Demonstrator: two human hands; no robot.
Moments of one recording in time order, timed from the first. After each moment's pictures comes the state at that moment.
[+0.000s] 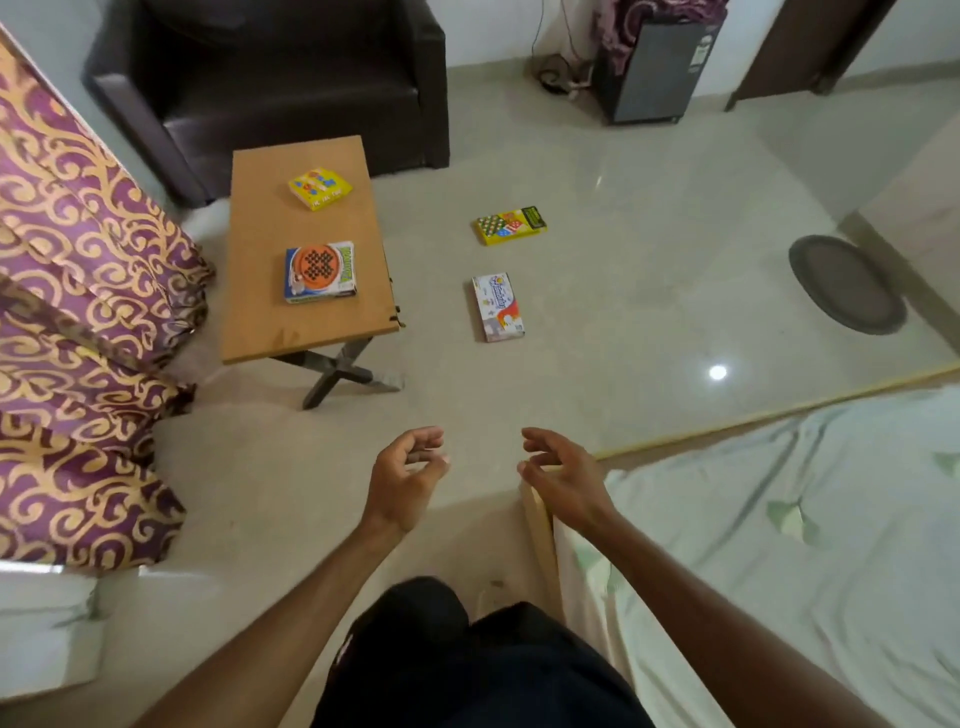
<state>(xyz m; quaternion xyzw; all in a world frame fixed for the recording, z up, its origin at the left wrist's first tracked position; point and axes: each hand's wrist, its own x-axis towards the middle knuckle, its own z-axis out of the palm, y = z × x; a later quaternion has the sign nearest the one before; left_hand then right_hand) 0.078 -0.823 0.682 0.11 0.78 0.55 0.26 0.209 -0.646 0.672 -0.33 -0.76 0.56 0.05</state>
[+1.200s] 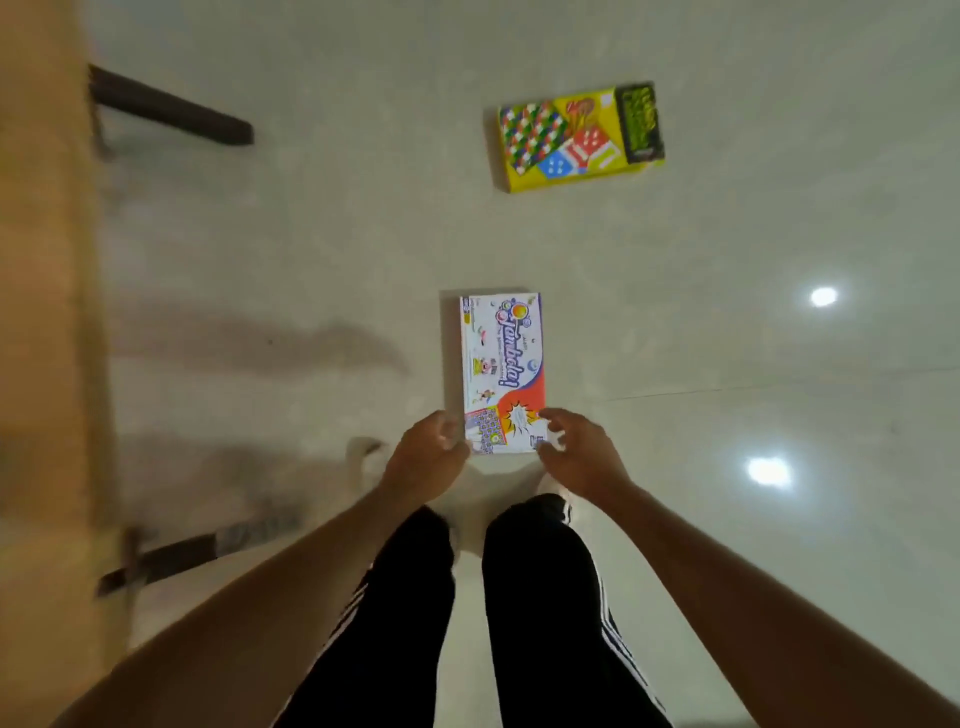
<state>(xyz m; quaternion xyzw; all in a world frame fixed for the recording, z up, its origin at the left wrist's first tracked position) -0.536 -0.231 0.150 -0.01 0.84 0.27 0.47 -0.428 -0.046 0.134 -0.35 -0.79 0.43 -0.28</state>
